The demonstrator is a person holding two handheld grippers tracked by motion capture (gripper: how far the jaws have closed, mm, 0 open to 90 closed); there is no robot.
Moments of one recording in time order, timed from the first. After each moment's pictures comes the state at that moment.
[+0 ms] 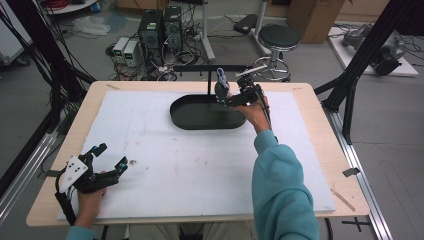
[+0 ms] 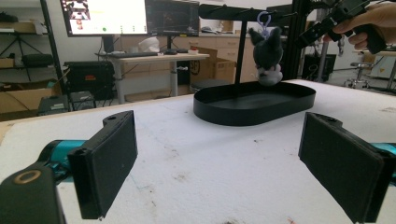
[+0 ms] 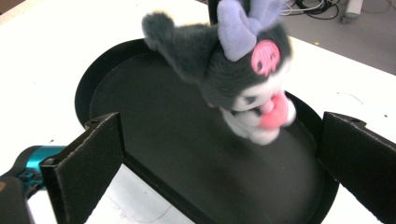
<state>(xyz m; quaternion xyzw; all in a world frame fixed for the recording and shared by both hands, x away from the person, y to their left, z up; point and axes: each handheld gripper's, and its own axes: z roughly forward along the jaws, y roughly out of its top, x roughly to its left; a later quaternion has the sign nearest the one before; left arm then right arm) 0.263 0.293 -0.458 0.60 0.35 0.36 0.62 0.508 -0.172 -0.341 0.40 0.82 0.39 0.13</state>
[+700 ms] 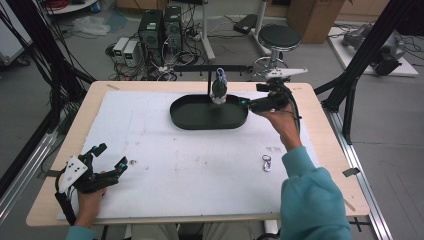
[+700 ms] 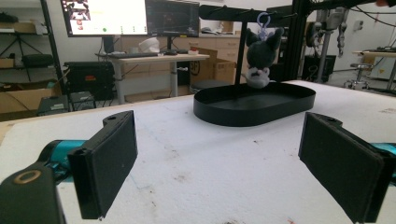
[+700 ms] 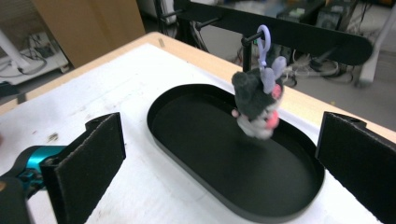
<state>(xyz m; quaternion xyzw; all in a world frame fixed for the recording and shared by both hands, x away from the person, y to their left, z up) 0.263 0.293 -0.458 0.60 0.35 0.36 0.62 0.428 -0.237 -0.292 0.33 0.77 0.52 0.15</state>
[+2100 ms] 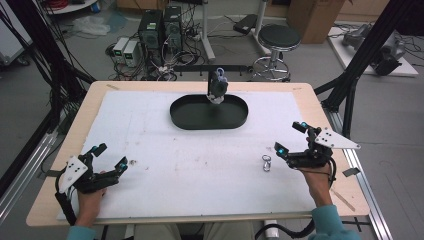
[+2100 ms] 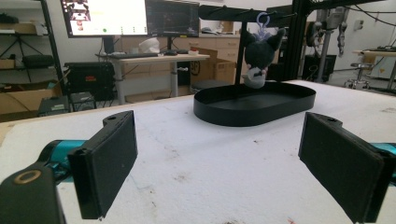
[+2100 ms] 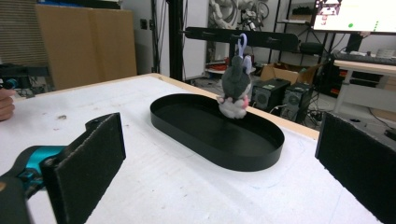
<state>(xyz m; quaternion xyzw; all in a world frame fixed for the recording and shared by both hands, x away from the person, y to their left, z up) 0.263 0.293 -0.458 0.60 0.35 0.36 0.62 0.314 -0.327 -0.373 0.27 0.70 0.61 0.25</state>
